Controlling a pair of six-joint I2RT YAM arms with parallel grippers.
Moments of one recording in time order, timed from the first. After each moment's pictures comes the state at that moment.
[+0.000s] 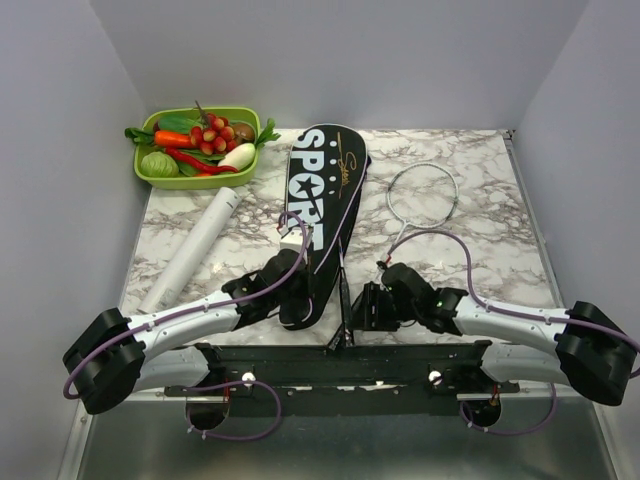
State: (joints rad) left arm -0.90 1.14 0.53 0.00 -0.24 -0.61; right arm 0.93 1.17 0.46 -0.12 -0.18 0.94
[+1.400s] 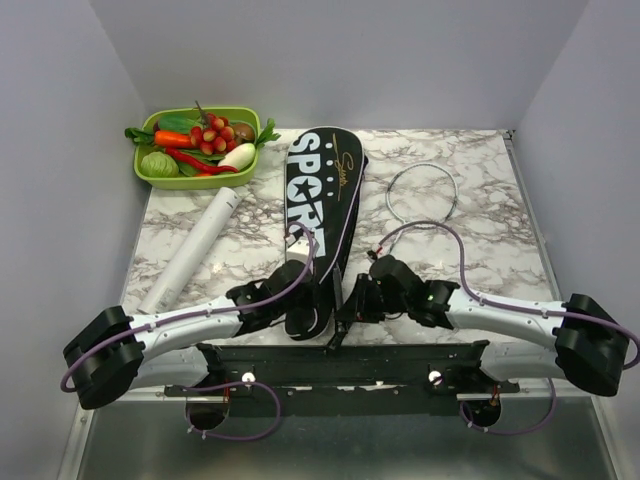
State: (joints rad) left arm -0.97 1.14 0.51 0.01 -0.26 -0.62; right arm 1.00 1.20 0.55 -0.10 -0.14 1.07
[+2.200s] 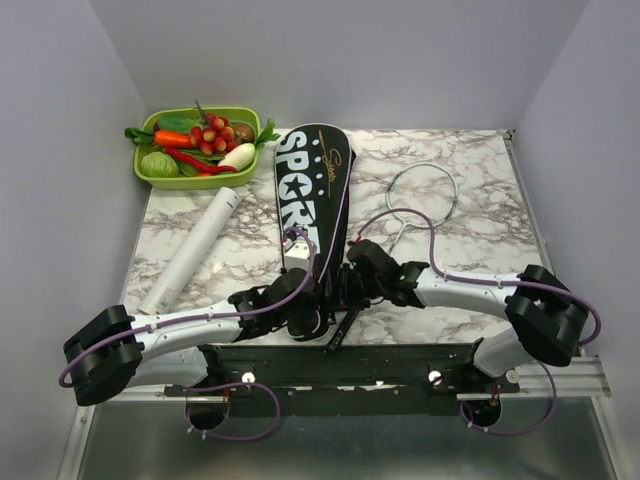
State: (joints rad) left arm -1.06 1.13 0.48 0.05 -0.38 -0.68; right arm 0.93 1.47 0.76 -0.14 -0.16 0.97
